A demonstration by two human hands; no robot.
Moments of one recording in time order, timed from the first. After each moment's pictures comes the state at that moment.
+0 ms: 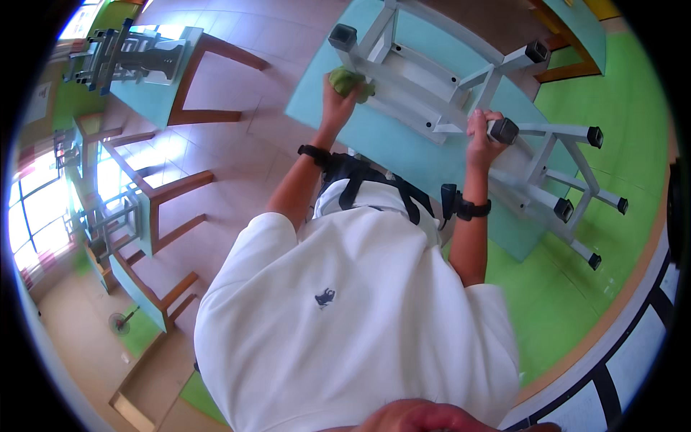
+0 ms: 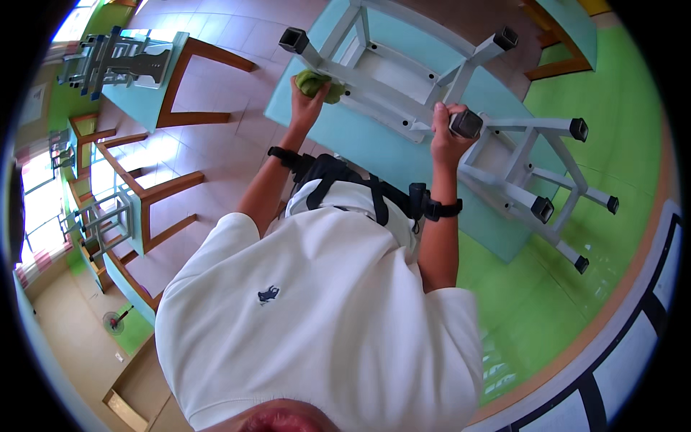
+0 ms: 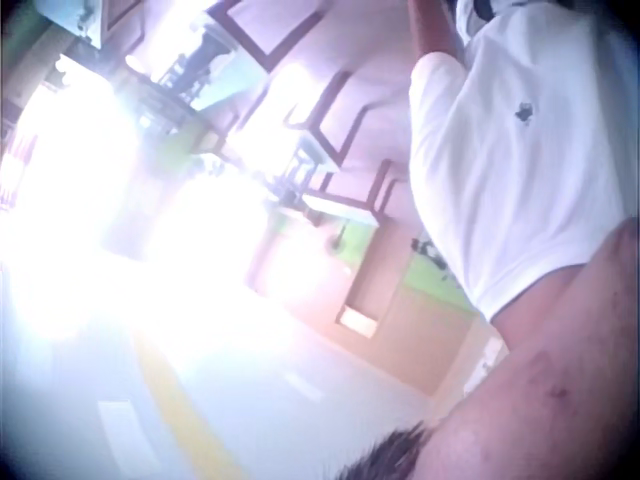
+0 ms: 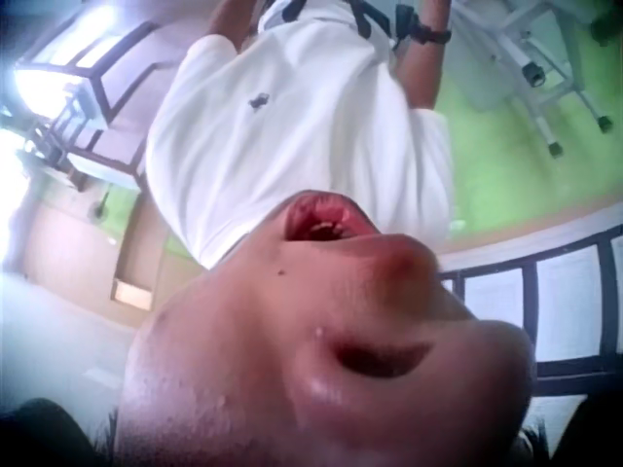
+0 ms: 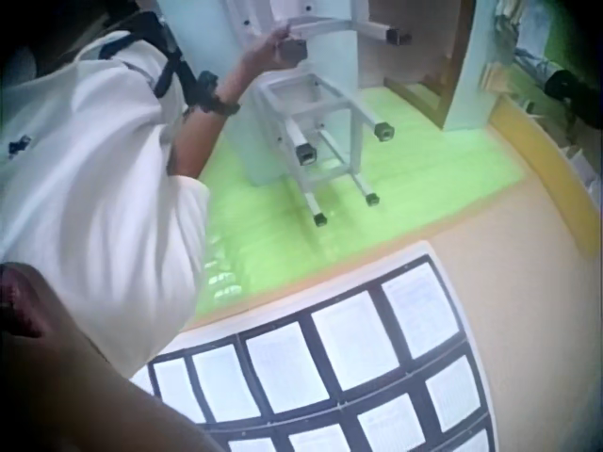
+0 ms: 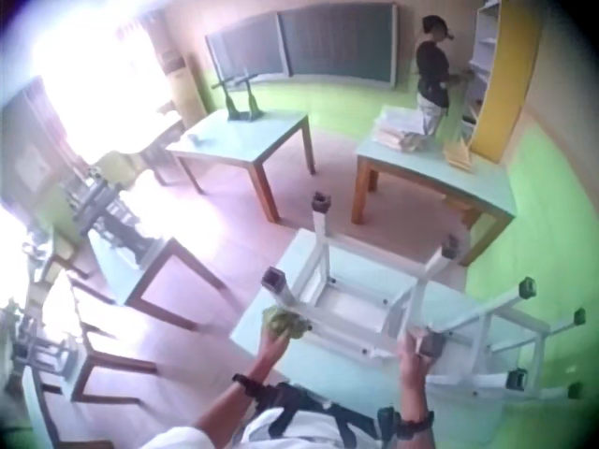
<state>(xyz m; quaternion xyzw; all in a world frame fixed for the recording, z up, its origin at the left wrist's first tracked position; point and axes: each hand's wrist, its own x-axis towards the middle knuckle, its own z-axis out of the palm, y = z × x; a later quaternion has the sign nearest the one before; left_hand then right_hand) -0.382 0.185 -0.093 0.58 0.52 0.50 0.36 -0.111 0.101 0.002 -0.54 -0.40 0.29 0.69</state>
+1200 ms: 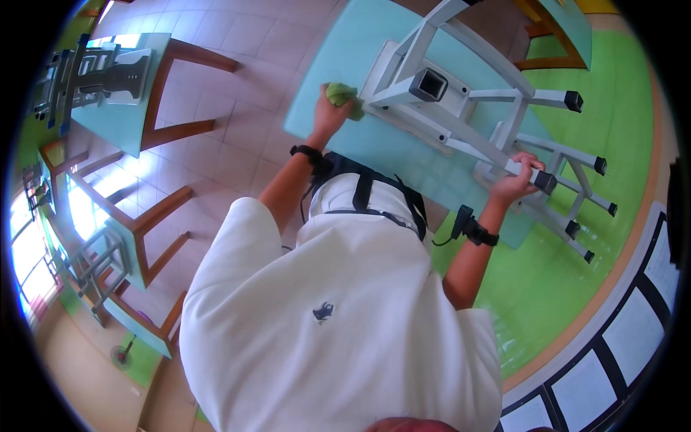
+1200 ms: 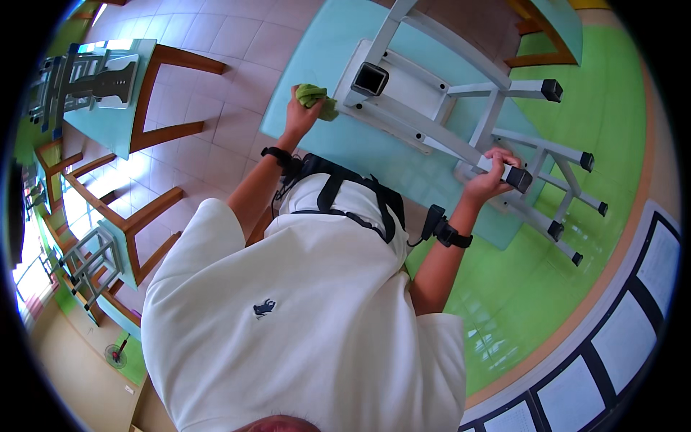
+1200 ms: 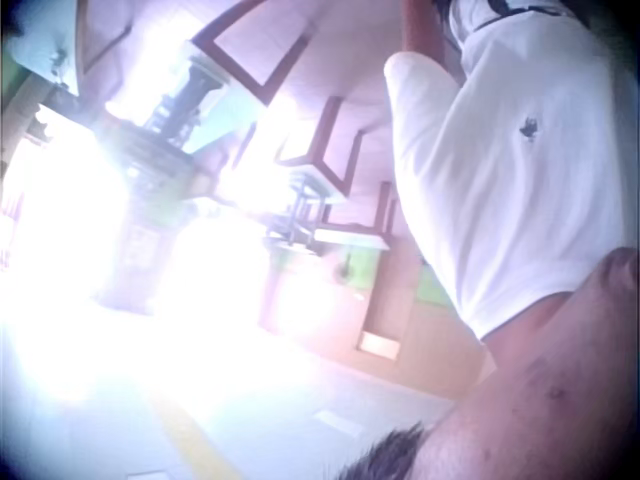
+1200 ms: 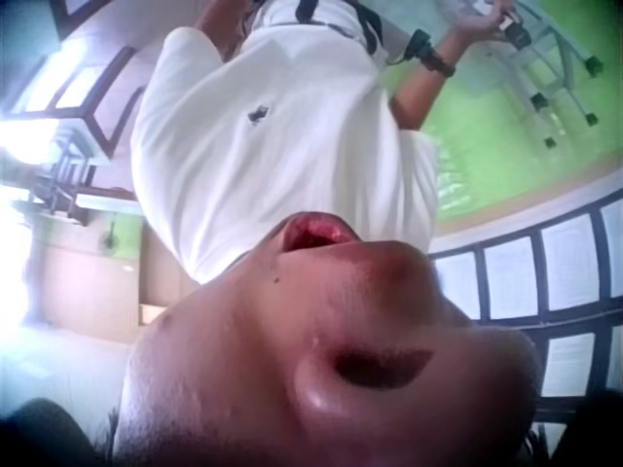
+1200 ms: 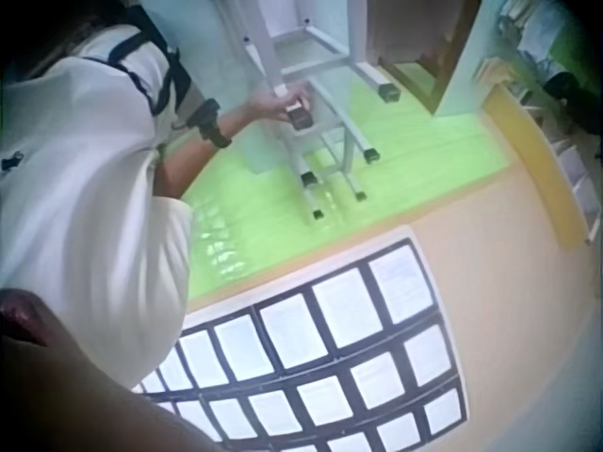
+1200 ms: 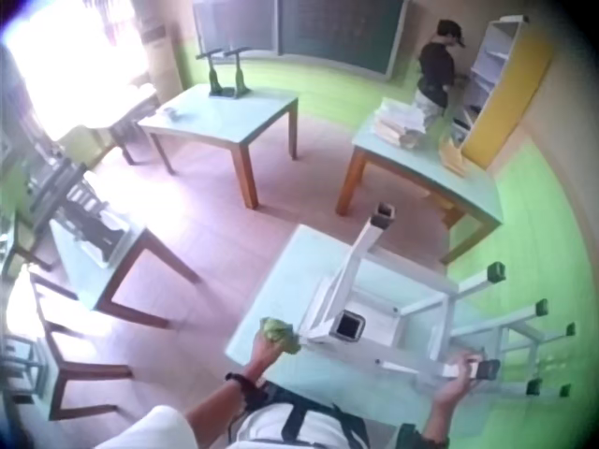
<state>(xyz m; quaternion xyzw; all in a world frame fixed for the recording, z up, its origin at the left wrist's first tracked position) -0.461 0.237 -0.183 0.56 0.61 0.35 0.45 -0.132 0.107 0.008 -0.61 -0.36 0.06 0.70</state>
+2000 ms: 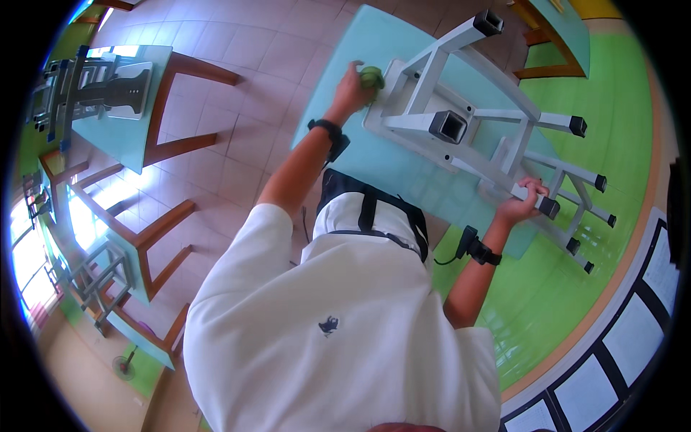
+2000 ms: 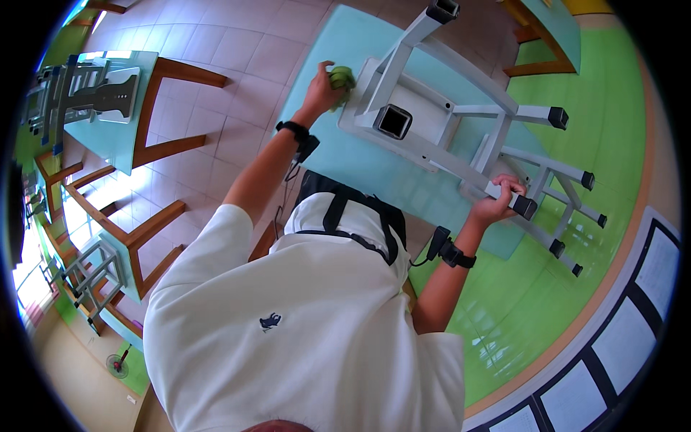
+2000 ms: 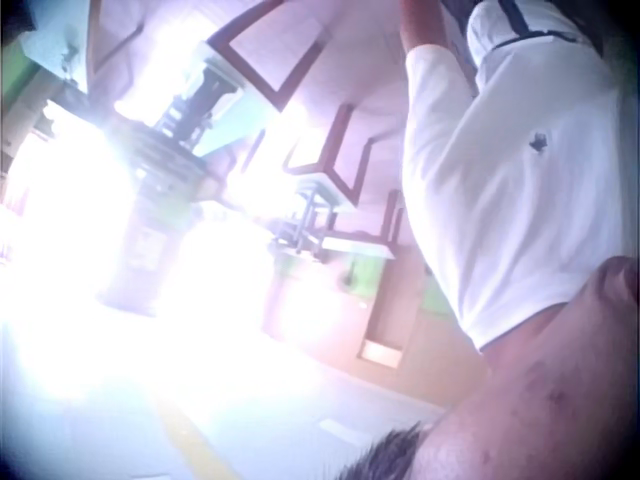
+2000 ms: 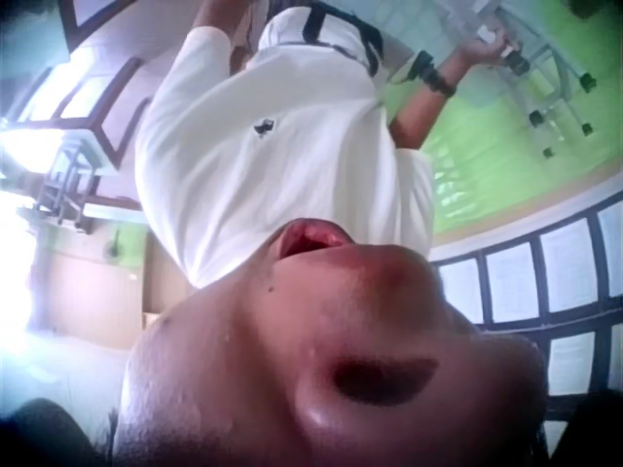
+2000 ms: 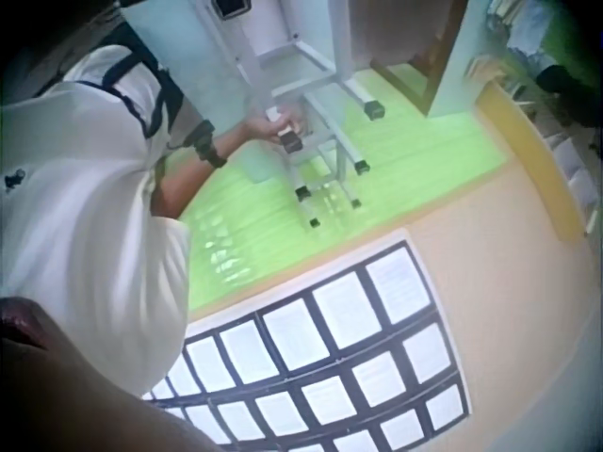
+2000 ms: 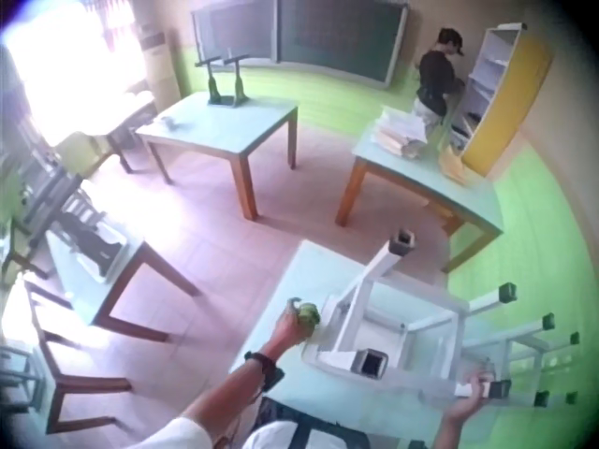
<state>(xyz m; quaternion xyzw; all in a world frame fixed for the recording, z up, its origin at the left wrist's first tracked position) -0.425 0.338 -0.174 0.65 0.56 0.24 0.45 -0.131 0.107 0.003 -0.61 -0.34 0.04 0.71</state>
